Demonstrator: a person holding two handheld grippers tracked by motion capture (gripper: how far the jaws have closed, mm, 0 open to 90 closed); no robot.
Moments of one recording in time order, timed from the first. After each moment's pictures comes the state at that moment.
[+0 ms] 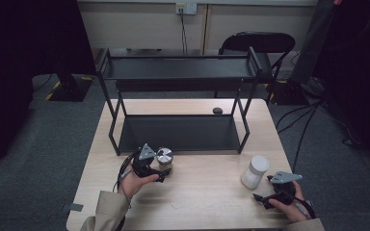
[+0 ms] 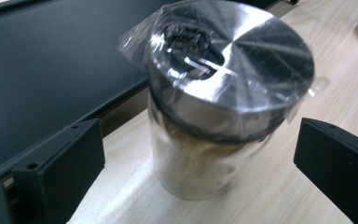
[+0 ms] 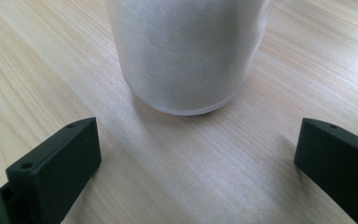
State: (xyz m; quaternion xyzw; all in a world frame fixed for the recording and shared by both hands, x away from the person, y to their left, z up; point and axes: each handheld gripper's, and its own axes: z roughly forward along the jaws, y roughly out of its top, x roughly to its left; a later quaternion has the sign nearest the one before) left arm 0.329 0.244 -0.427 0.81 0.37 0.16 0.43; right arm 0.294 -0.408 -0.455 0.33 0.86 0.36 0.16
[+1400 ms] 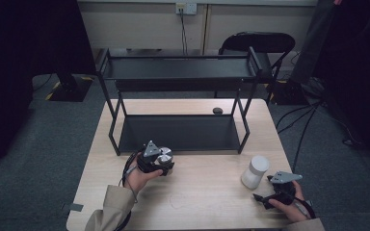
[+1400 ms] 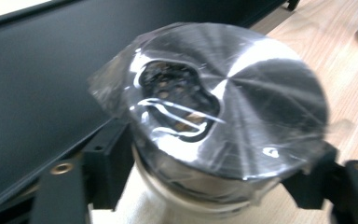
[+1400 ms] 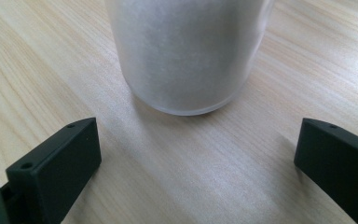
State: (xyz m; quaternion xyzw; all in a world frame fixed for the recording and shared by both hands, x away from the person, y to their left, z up) left arm 0.342 0.236 -0.432 0.81 0.35 0.17 0.43; right arm 0.294 -0.408 -0.455 0.33 0.86 0.36 0.16
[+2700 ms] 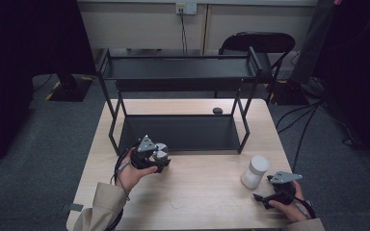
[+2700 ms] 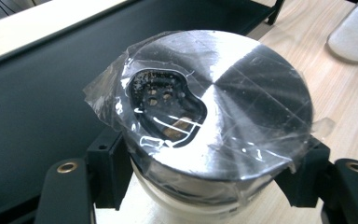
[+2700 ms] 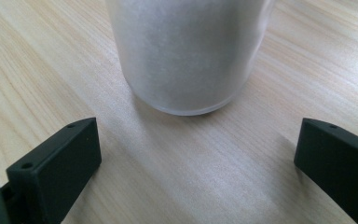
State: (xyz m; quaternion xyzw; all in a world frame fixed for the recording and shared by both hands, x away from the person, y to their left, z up) left arm 0.334 0.249 -0.377 0.82 0.33 0.17 0.42; right arm 0.295 -0.409 -0.455 0.33 0.86 0.36 0.15
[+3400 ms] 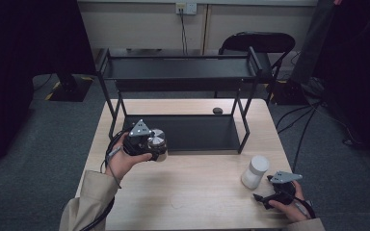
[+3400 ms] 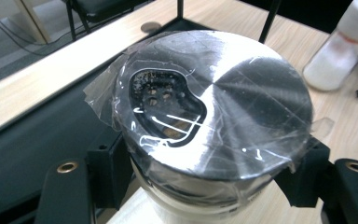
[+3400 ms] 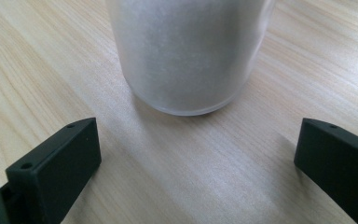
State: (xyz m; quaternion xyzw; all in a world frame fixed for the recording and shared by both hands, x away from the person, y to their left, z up) left arm 0.340 0.261 -0.311 0.83 0.31 0.17 0.44; right arm 0.295 -0.409 -0.455 0.33 0.86 0.36 0.15
